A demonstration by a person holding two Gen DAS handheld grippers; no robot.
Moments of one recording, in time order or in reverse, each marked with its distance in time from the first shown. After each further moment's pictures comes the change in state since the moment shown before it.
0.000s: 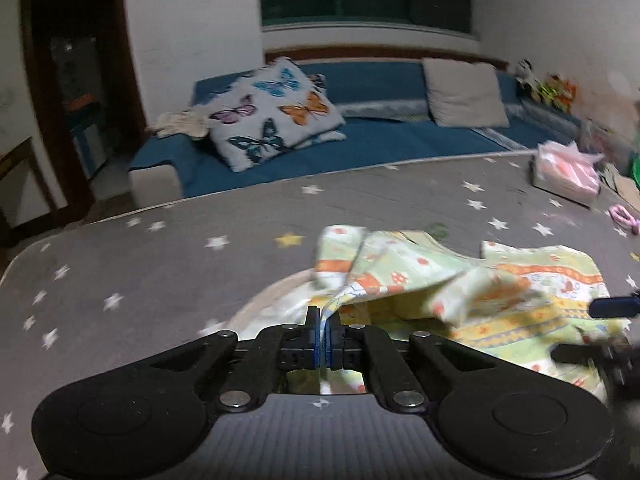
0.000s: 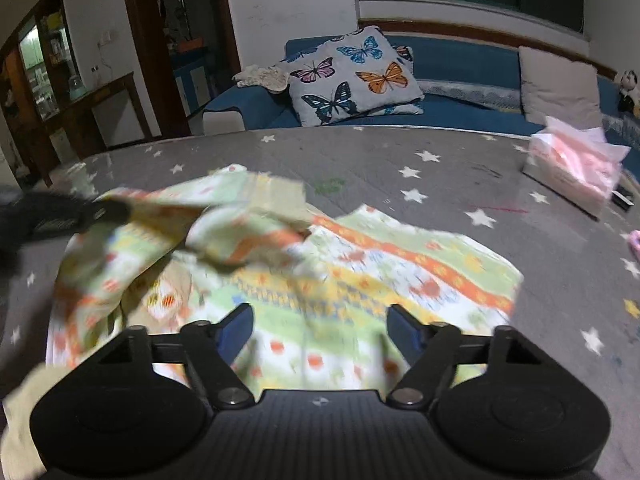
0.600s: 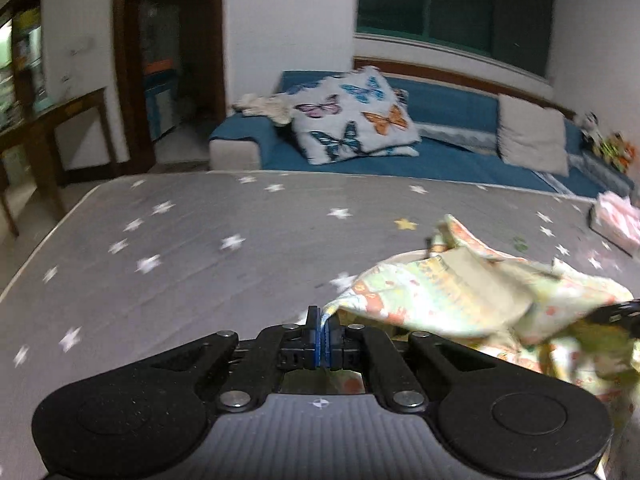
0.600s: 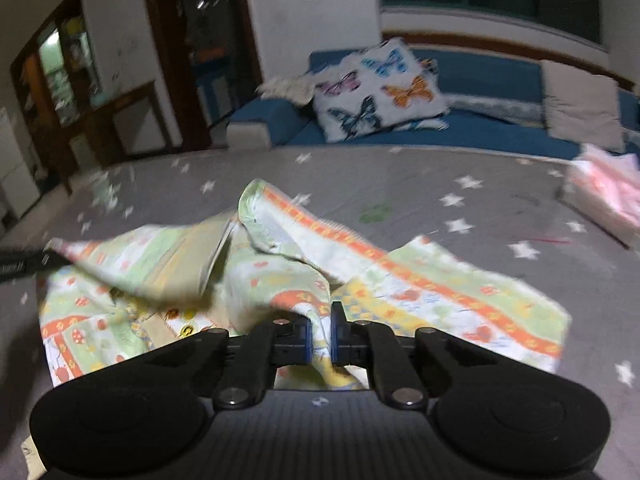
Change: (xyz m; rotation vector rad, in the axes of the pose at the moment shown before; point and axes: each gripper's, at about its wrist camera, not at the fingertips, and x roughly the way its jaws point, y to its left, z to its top) left arm -0.060 0.083 -0.047 -0.245 -0.014 0.117; right arm -0.010 0.020 0.006 -0.008 -0.059 0.040
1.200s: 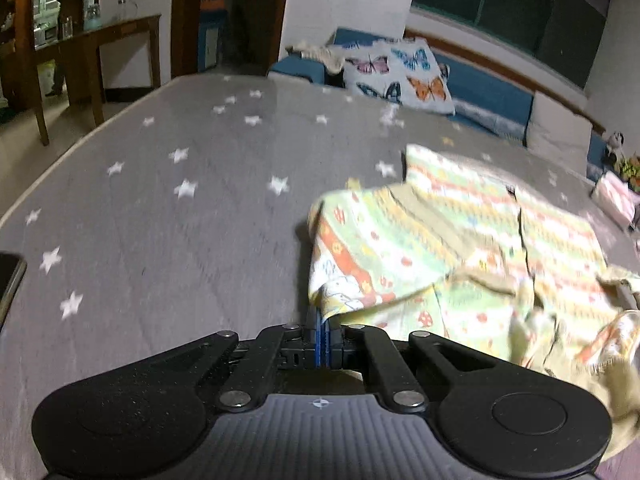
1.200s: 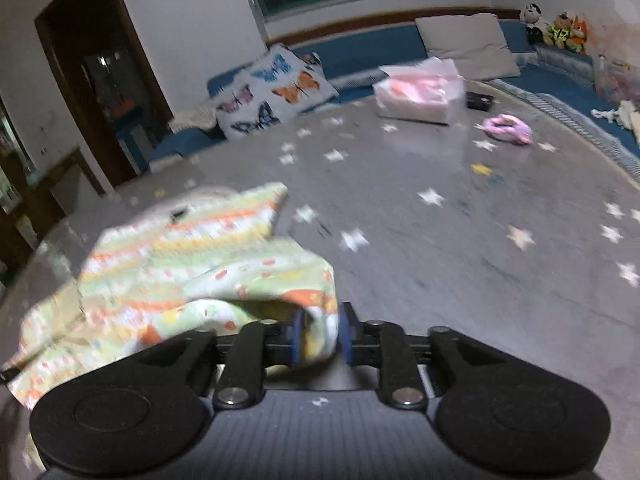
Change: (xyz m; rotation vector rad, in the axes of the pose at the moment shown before) left arm -0.095 0.049 -0.108 -0.124 0.135 0.017; right arm -0.122 -0.090 -0.110 0.280 0.004 -0.141
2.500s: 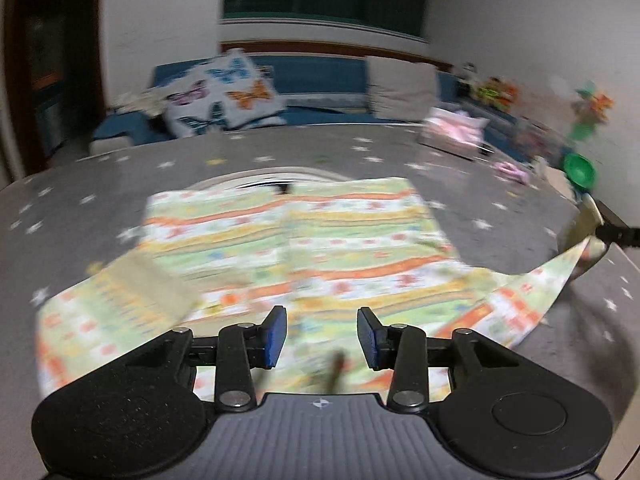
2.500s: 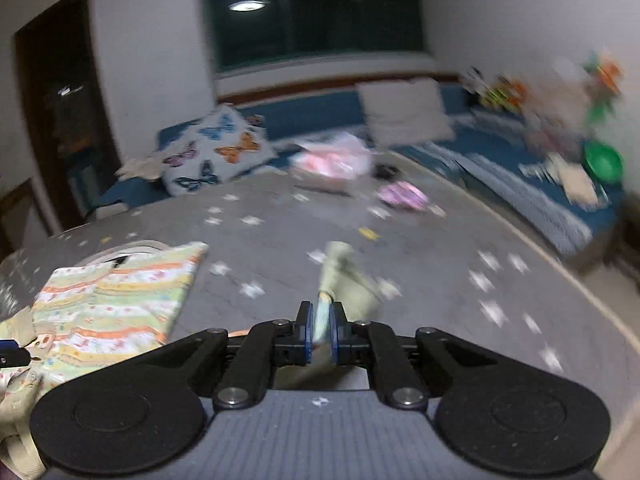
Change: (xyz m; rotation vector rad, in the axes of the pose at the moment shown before) left arm 0.007 -0.186 0.007 0.404 -0.048 -0.350; right arm -0.079 -0.045 -0.015 0.031 -0.193 -0.198
